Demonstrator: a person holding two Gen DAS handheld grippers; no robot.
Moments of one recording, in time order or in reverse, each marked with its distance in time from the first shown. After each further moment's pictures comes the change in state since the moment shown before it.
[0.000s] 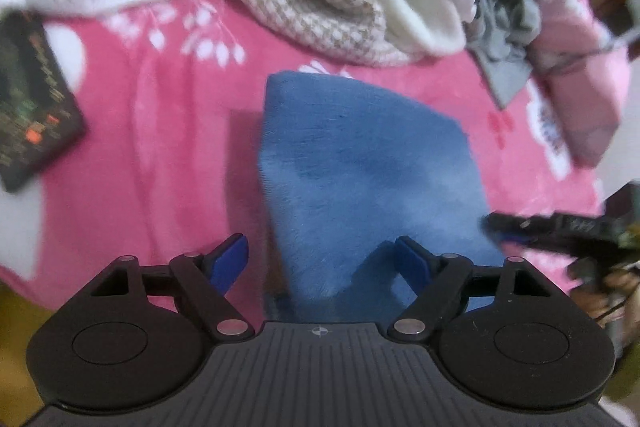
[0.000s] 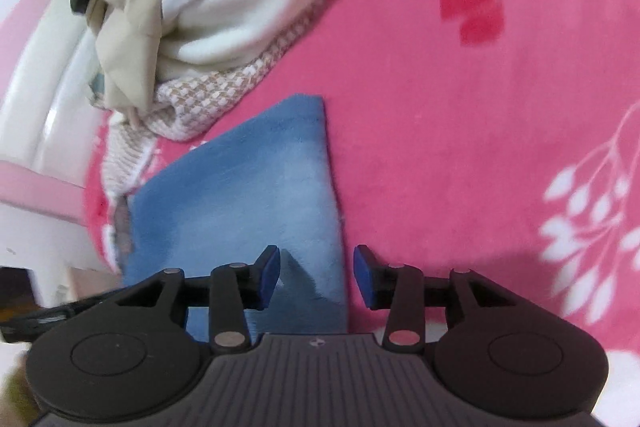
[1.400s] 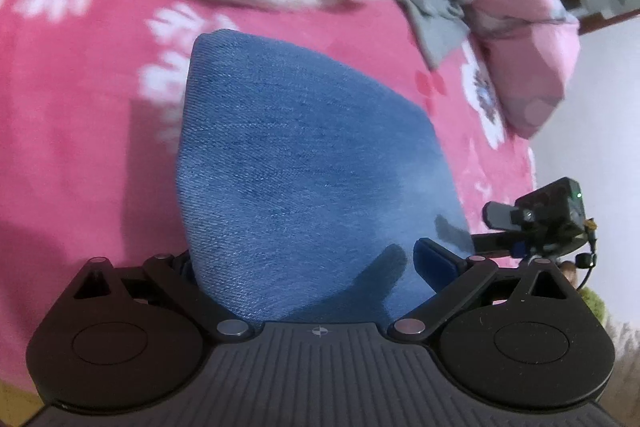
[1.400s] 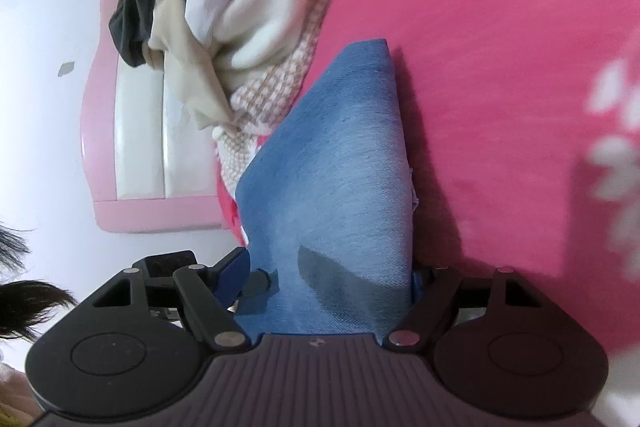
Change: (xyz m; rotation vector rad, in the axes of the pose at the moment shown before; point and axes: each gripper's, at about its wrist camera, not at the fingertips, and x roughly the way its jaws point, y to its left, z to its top) left arm 0.055 -0.045 0.012 0.028 0.156 -0.238; right arm -0.005 -0.048 0.005 0.231 0.122 0.419
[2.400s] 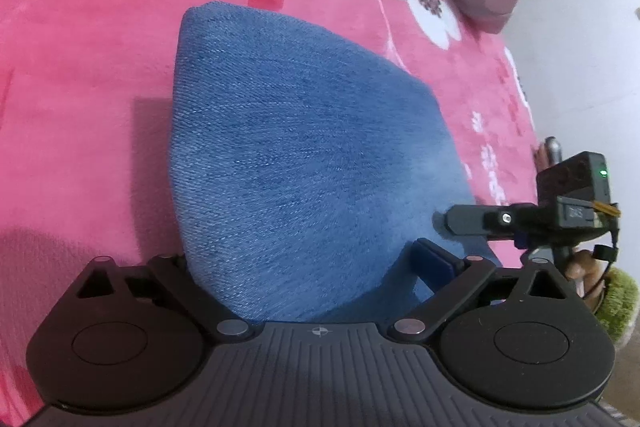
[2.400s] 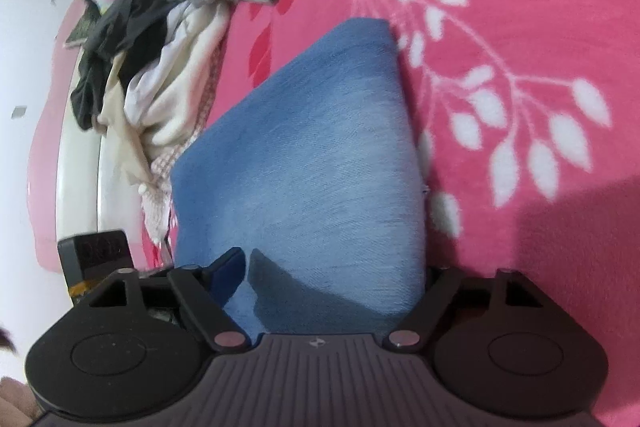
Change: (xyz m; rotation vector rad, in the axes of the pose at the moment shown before) left arm 0.140 -0.145 -0.016 0.207 0.176 0.022; right arm -0.138 -0.071 -0.019 -0.008 -0.174 -0.214
